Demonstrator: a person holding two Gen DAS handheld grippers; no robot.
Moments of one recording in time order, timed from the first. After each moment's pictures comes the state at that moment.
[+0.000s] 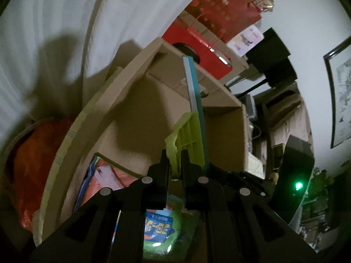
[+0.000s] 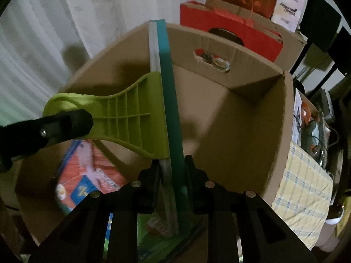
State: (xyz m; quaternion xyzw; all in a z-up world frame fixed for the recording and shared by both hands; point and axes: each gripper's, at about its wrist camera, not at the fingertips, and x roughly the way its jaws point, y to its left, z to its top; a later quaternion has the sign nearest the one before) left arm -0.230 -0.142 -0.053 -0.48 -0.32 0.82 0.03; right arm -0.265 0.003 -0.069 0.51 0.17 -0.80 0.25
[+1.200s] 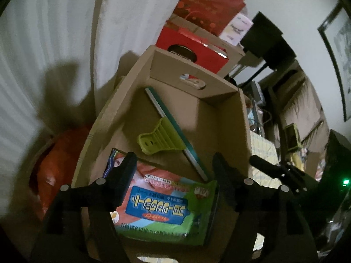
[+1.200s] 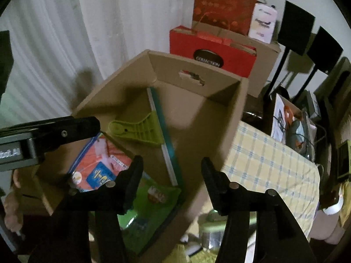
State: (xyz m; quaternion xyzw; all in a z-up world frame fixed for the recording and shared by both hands) left arm -0.195 -0.126 -0.012 -0.48 -0.22 0.85 0.03; right arm -0.208 0.053 -0.004 0.46 0.14 -0.84 0.25
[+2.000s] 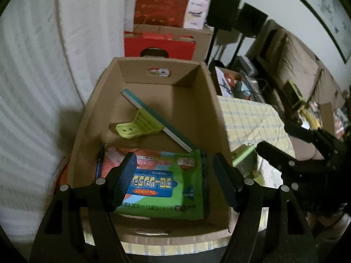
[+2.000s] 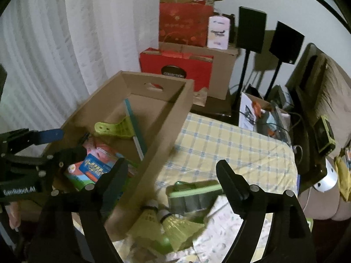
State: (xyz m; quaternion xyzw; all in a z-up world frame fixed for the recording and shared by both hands) left arm -0.143 -0.038 0.020 -0.47 -0.06 0.88 0.05; right arm -0.153 0.142 0.032 0.40 0.09 -0.89 0.19
